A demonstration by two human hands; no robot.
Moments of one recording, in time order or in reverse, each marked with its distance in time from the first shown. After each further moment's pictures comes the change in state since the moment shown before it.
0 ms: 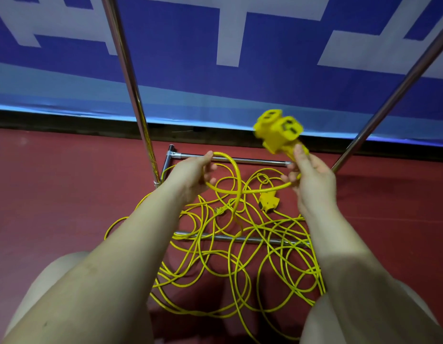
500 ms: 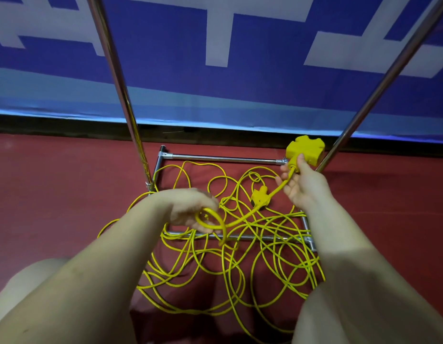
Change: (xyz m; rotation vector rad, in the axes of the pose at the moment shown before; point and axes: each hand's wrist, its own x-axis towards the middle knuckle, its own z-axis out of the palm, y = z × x) left_hand -0.029 -0.021 -0.008 0.663 -0.514 -0.292; right_hand 0.023 0.009 -0.021 0.246 0.104 0.440
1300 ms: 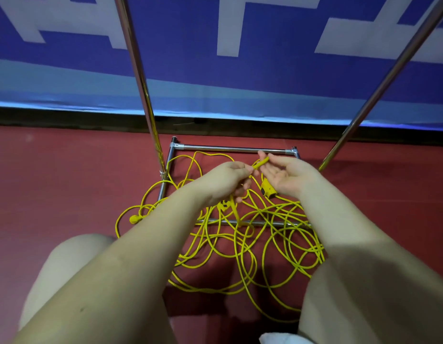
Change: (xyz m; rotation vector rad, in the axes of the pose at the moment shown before) left_hand -0.015 0.007 0.037 -0.069 0.114 0.414; right_hand -0.043 0.023 0.036 0.242 -0.214 0.395
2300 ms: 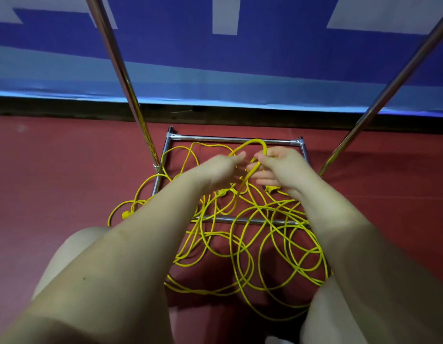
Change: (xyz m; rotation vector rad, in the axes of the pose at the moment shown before) left_hand 0.075 -0.012 -0.005 0.063 0.122 -0.249; right_hand 0.026 -0.011 -0.011 -1.020 -0.045 -0.301
